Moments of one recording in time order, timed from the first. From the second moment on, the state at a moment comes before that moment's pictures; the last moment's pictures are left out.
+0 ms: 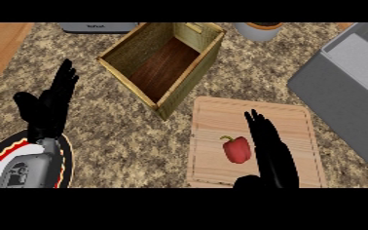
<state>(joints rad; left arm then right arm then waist) -0.18 0.20 0.11 -1.50 -0.03 0.10 0.16 0.14 -0.10 0.38 -1.68 1.08 -0.12 0.34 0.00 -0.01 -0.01</state>
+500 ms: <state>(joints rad) -0.20 0.21 0.12 -1.50 -0.03 0.09 0.19 0.09 -0.12 0.39 -1.61 1.06 -0.07 0.26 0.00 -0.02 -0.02</state>
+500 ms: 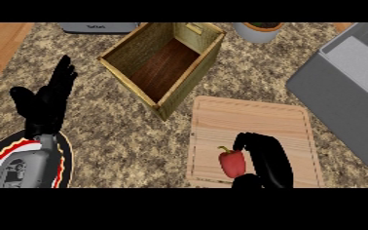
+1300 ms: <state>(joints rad) -0.23 0.20 0.10 -1.49 -0.02 0.06 0.18 0.13 -0.14 0.76 -1.64 1.02 -0.08 0.56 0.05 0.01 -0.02</state>
